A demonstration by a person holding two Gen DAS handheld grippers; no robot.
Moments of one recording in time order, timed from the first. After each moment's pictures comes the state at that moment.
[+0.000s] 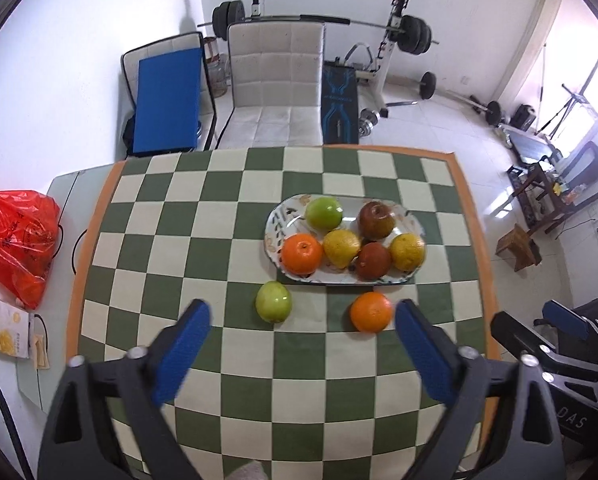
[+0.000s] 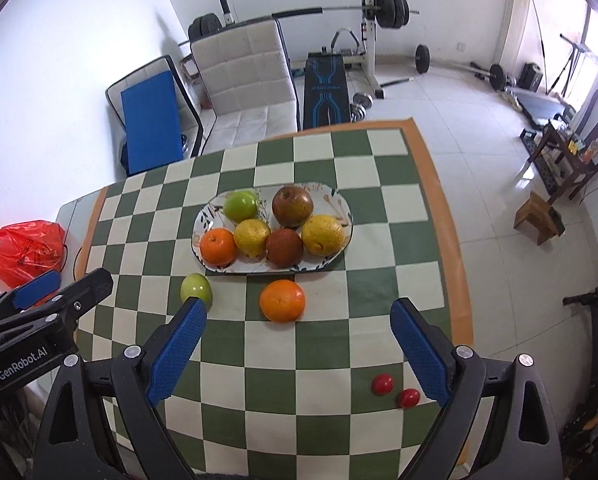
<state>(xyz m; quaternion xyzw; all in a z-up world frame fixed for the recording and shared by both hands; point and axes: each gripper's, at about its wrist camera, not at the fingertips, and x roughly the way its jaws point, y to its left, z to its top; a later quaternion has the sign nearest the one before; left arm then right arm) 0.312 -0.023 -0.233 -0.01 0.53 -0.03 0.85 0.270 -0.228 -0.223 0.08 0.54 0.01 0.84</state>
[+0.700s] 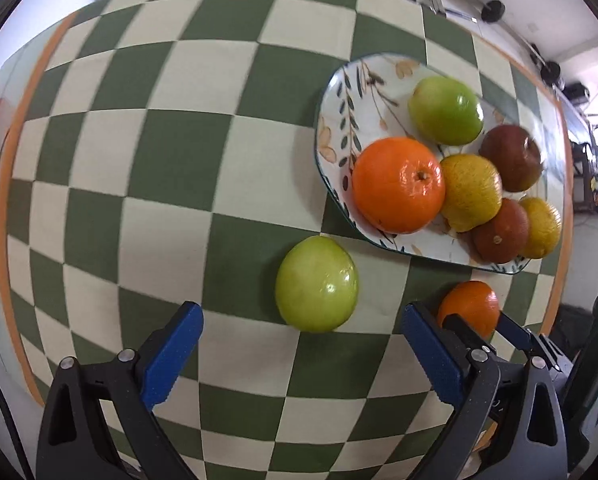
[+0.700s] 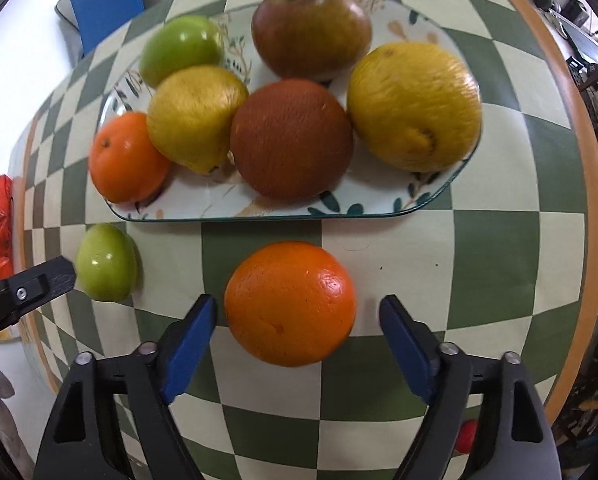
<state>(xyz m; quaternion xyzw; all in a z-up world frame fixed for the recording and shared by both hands) 0.412 0.019 -0.434 -0.08 0.72 0.00 0.69 0.374 -0.180 -0.473 0.08 0.71 0.03 0.70</state>
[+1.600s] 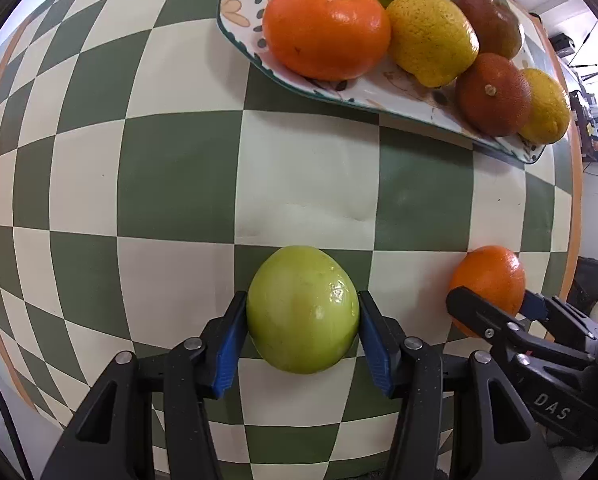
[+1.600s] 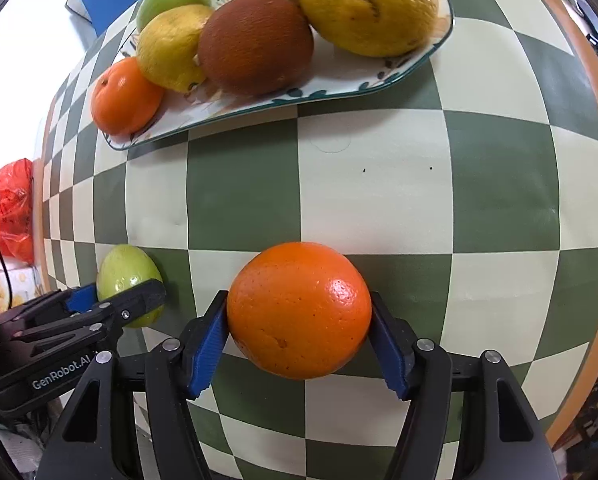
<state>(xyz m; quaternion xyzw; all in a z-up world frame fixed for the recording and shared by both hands) 0.339 -0.033 -0.465 -0.05 0.74 -0.04 0.67 0.327 -0.195 -0.495 0.13 0.72 0.08 0.68</state>
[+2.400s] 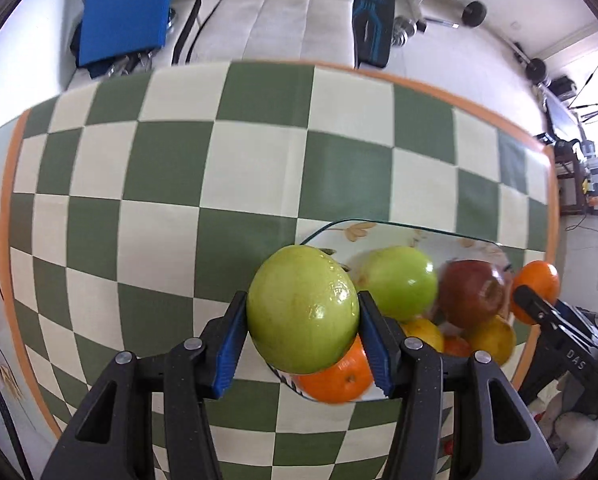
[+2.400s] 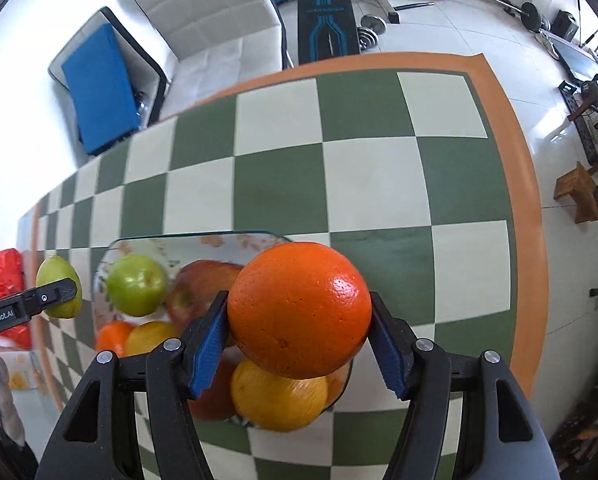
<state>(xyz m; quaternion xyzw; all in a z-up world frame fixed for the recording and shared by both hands) 0.537 0.008 -0.413 -0.06 0.71 -0.03 0.70 0.519 -0.275 -0.428 0.10 0.65 0.03 0.75</state>
